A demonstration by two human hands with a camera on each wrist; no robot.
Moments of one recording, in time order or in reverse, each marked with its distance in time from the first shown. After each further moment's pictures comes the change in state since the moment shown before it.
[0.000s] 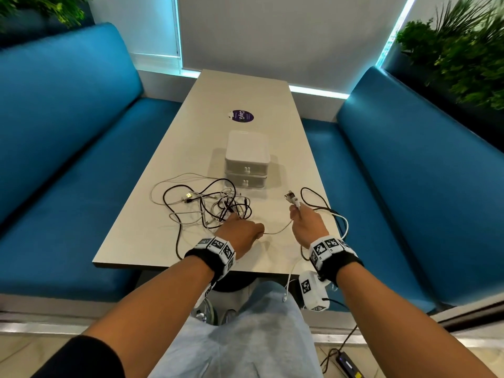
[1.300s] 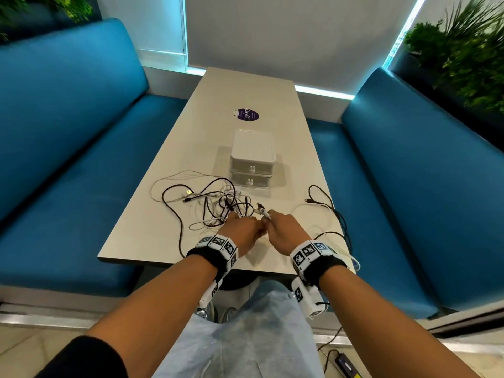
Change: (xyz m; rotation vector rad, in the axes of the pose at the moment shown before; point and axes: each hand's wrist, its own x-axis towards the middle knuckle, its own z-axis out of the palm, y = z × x) left_hand 0.004 -0.005 0.002 -0.092 0.013 -0.040; right_hand -0.016 -0.035 0.029 -0.263 -0.213 -0.286
